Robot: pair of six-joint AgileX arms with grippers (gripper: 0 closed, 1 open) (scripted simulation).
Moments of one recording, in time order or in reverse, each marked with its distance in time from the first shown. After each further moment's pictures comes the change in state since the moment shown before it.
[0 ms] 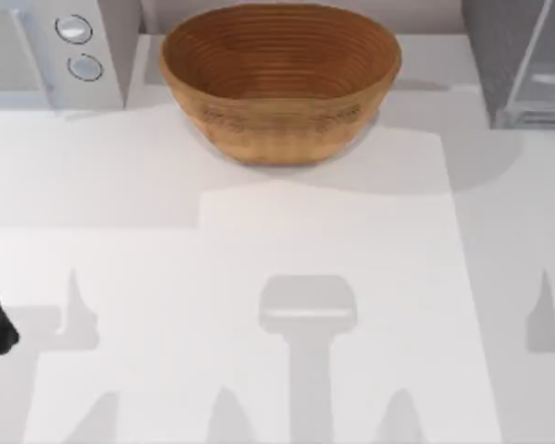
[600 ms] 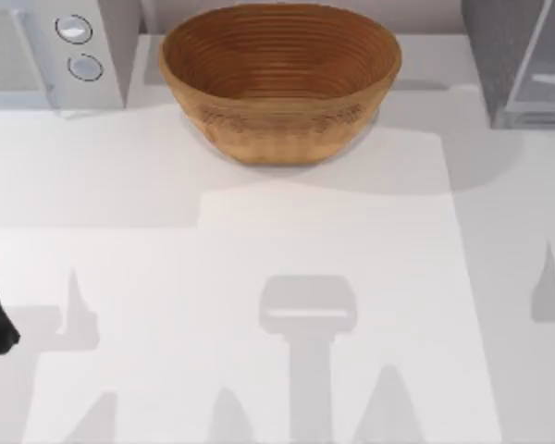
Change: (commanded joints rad) left arm 0.000 0.000 0.000 0.000 0.000 0.000; right arm -0.128 0.375 0.049 0.368 -0.120 0.000
